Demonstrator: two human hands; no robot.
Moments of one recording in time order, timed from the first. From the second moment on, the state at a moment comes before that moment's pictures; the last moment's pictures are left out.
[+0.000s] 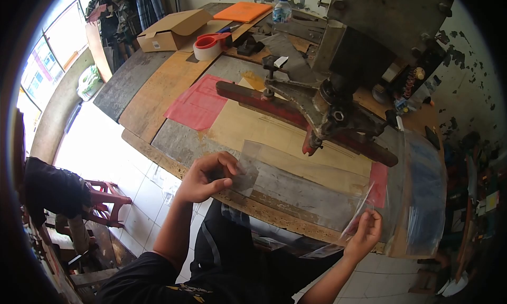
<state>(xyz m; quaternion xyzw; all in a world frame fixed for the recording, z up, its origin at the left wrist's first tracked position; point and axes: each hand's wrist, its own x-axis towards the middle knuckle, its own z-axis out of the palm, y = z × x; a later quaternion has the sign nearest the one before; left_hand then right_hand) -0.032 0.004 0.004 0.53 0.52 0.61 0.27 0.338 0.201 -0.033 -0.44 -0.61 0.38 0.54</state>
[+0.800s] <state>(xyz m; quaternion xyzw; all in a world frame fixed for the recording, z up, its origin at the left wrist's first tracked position) -0.034 0.003 0.007 0.55 0.58 0.55 0.25 0.342 0.192 -0.017 -0.37 -0.61 0.50 0.48</state>
